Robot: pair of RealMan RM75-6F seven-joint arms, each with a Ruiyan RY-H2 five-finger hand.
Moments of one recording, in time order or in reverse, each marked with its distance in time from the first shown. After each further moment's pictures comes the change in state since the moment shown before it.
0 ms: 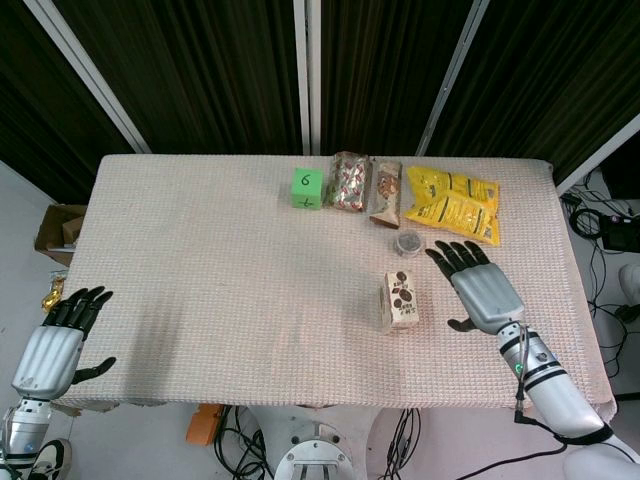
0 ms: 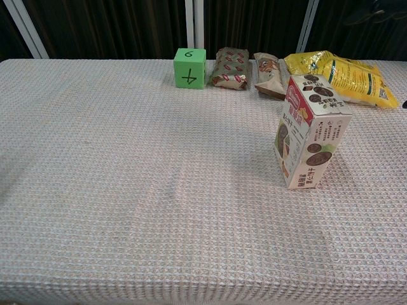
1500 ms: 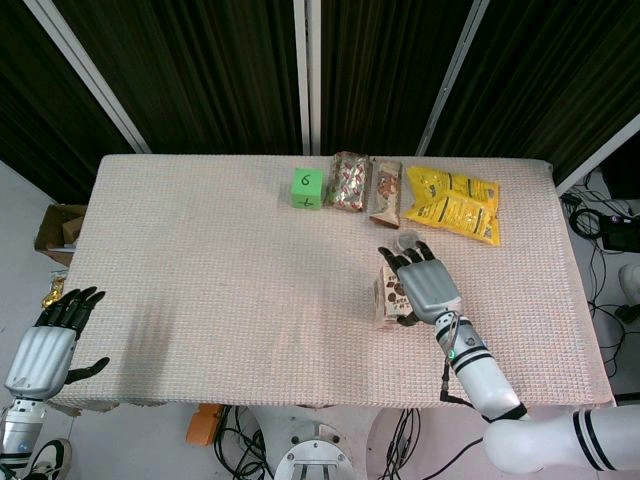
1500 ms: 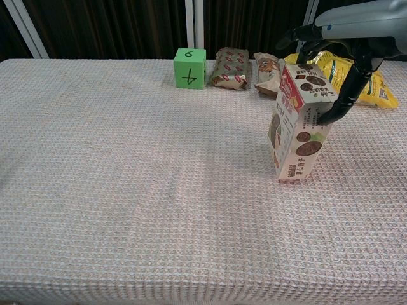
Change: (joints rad) left arm 0.001 0.007 -0.002 0.011 -0.024 -0.015 -0.019; right arm 0.260 -0.309 0.000 0.011 0.331 0.223 -0.146
